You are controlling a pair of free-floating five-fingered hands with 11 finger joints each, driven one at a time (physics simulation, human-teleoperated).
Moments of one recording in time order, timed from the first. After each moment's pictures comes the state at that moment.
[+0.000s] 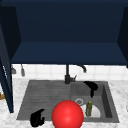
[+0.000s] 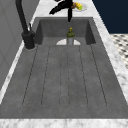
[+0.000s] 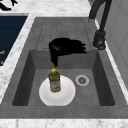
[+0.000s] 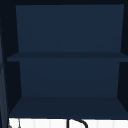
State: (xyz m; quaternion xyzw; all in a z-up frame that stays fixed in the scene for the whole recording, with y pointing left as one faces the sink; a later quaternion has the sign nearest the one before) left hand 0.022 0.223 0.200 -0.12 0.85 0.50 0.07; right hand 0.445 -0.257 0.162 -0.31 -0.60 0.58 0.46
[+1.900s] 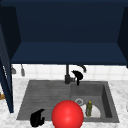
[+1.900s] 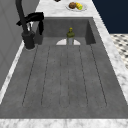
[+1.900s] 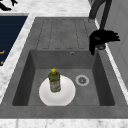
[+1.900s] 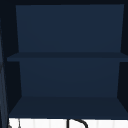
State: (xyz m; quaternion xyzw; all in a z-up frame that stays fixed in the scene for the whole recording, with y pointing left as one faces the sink) left hand 0.022 0.223 0.200 -0.12 0.85 0.50 0.07; right hand 0.636 -0.135 0.120 -0.36 -0.63 0.54 0.42
